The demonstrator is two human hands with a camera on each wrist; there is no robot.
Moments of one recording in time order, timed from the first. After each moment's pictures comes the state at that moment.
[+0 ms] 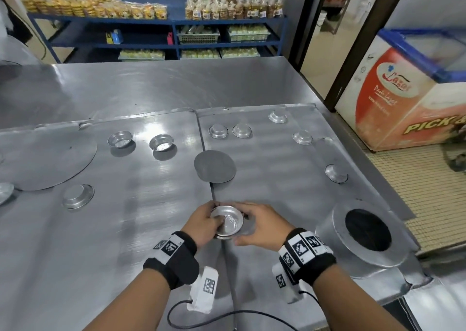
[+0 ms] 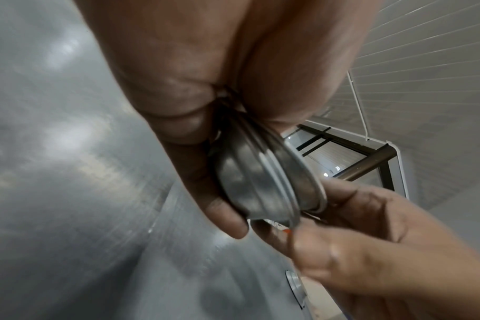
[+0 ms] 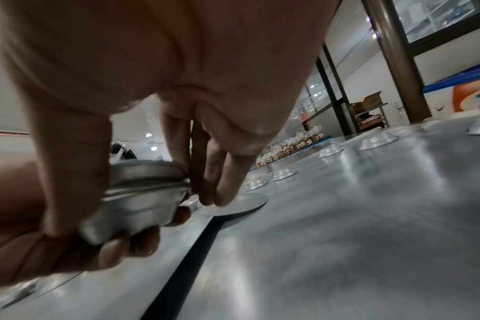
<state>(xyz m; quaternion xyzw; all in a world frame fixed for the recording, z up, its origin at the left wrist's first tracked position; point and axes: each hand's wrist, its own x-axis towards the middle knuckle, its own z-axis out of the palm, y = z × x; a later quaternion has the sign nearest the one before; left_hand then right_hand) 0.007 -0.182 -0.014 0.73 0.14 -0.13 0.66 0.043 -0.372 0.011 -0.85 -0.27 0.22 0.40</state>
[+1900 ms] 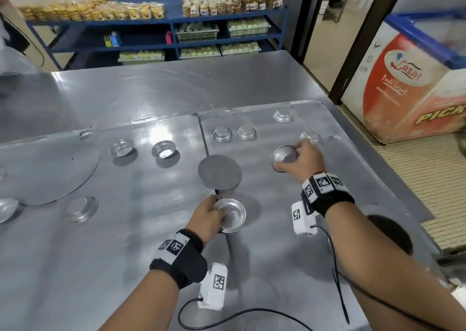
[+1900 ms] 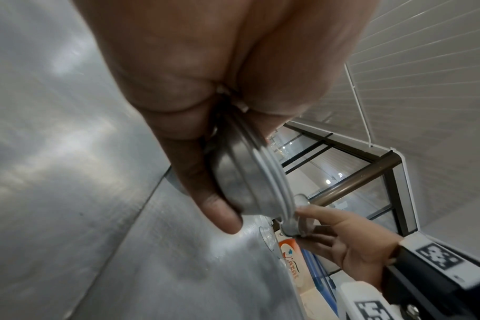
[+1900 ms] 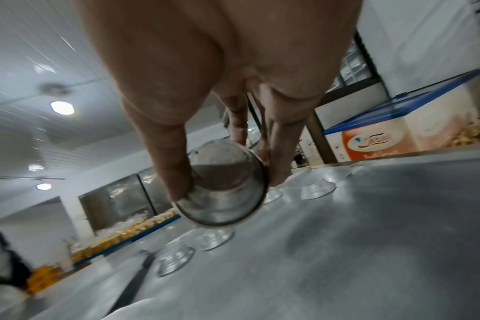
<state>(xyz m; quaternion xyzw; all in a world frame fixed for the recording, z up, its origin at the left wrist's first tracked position) 0.037 -0.178 0.008 0.68 0.19 -0.13 0.69 0.186 -0.410 0.043 -0.92 0.06 -0.02 0.38</state>
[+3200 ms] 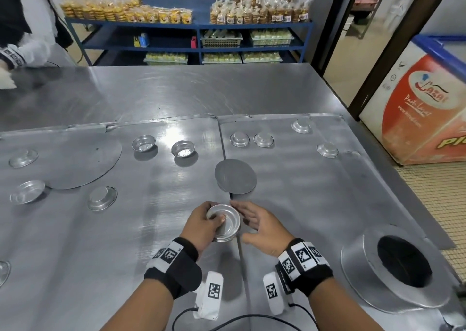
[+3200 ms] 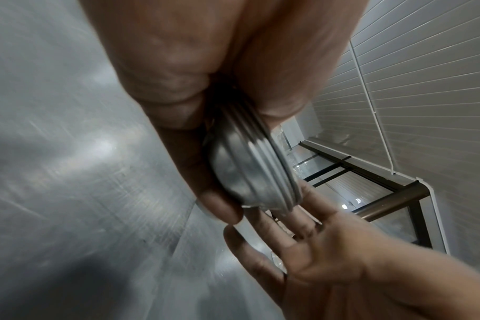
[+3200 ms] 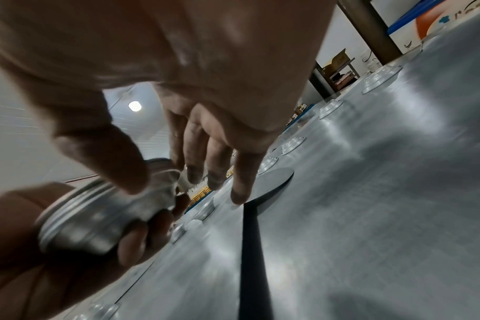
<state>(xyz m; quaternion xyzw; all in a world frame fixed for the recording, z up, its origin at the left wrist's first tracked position) 0.014 -0.144 -0.003 0.67 0.22 -0.05 0.71 0.058 -0.323 0.008 -0.75 -0.20 0.28 0.56</state>
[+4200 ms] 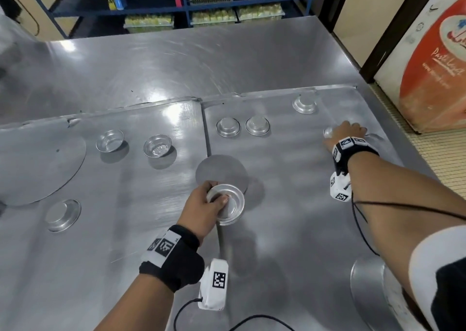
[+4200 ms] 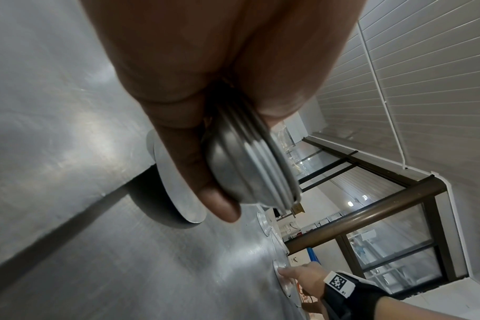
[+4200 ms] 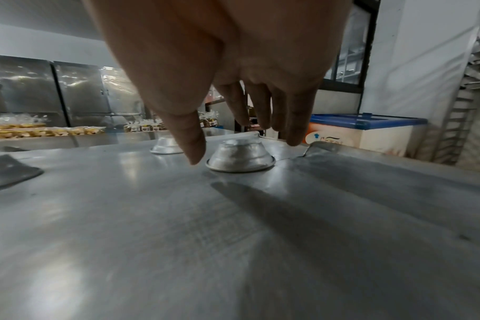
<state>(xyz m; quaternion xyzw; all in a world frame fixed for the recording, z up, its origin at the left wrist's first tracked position) 0.115 -0.167 -0.011 0.71 0.20 -0.03 0.67 0.381 -0.465 -0.024 -0.99 0.11 0.10 -0.01</state>
